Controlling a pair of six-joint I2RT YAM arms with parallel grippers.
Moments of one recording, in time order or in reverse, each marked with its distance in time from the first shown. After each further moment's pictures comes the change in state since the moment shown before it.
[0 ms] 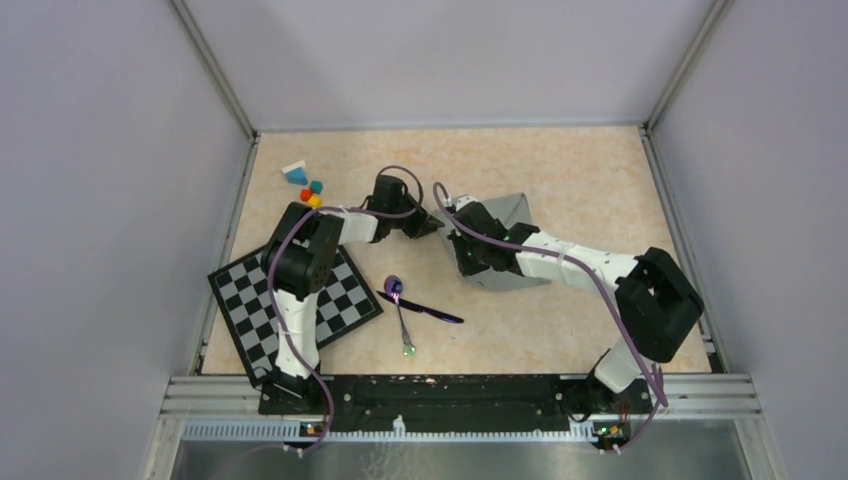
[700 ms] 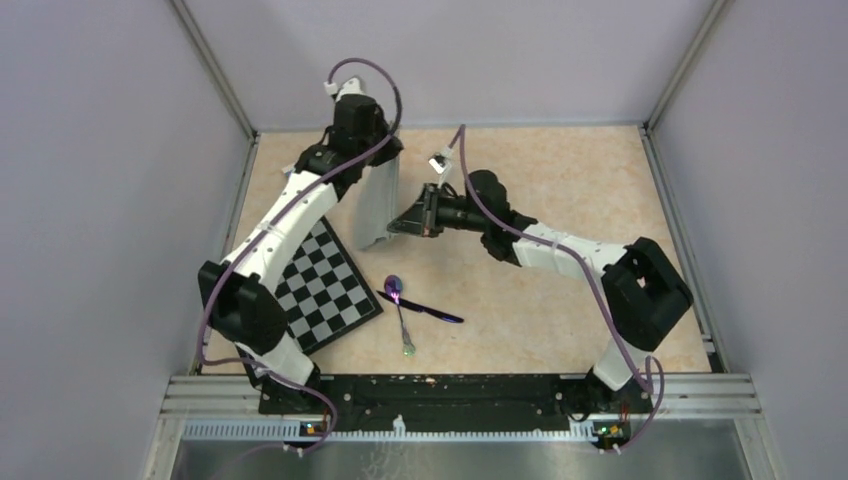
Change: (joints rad) left arm 0.018 -0.464 0.418 -0.695 -0.483 0.459; right arm -0.030 0.078 0.069 0.708 -0.629 0.431
